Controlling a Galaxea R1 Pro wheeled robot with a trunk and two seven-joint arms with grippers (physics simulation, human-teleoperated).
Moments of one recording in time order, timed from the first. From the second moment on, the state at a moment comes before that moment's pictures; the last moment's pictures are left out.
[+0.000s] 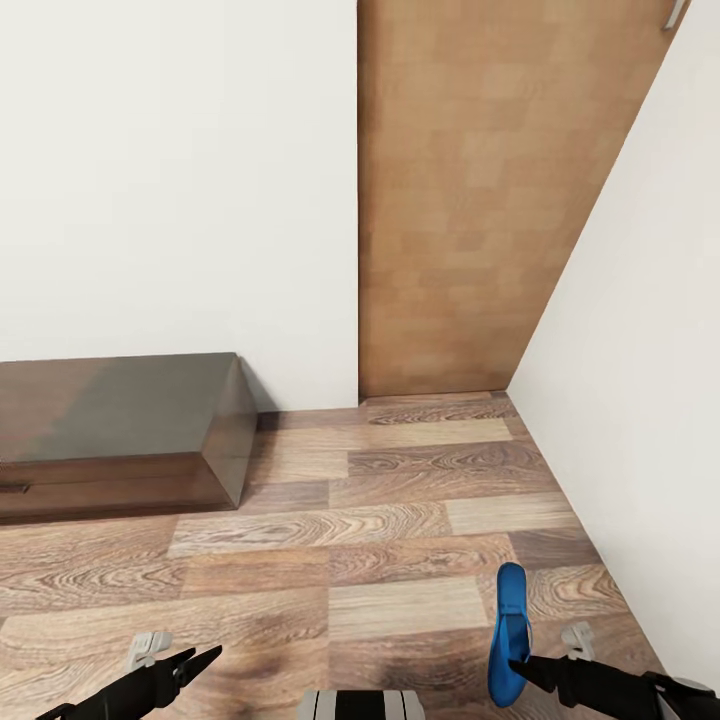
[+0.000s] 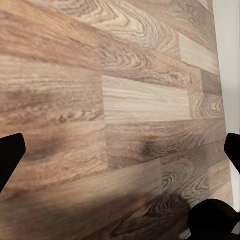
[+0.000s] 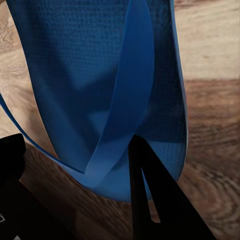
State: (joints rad) left arm -0.17 0.22 0.35 -0.81 0.17 0.31 -1.04; right arm -0.52 -0.35 -0.44 -0.17 0.28 0.00 1.16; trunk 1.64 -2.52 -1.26
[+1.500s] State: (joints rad) left arm -0.17 0.22 0.35 -0.81 0.17 0.31 -1.04; right arm -0.52 -0.35 -0.44 -0.17 0.28 -0.01 1.16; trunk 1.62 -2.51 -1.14
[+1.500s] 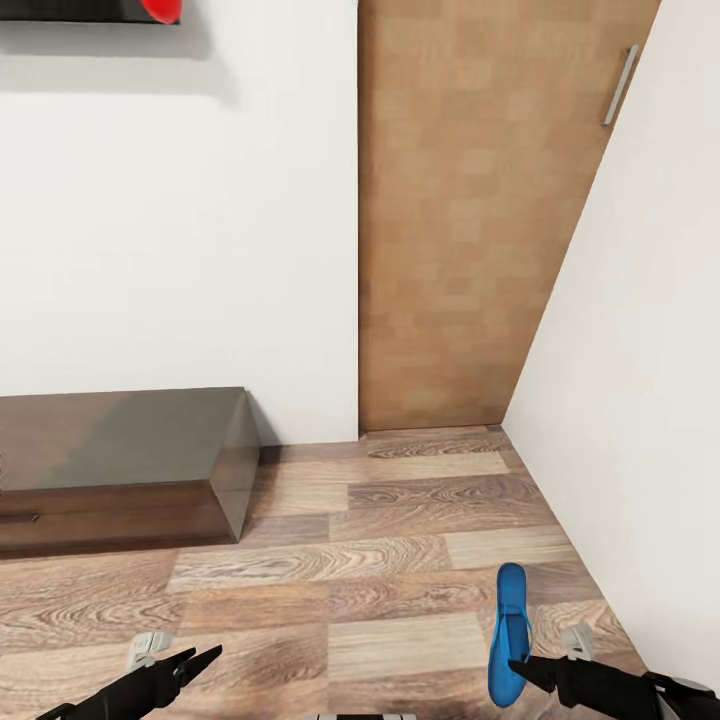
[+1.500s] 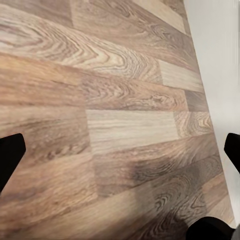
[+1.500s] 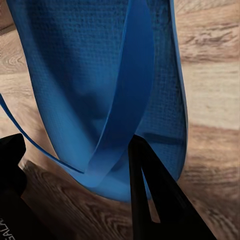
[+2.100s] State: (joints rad) left arm -0.17 0.22 0.35 -0.81 0.17 0.31 -1.04; right arm -0.52 -0.35 -0.44 -0.17 0.28 -0.01 1.16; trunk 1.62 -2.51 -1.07
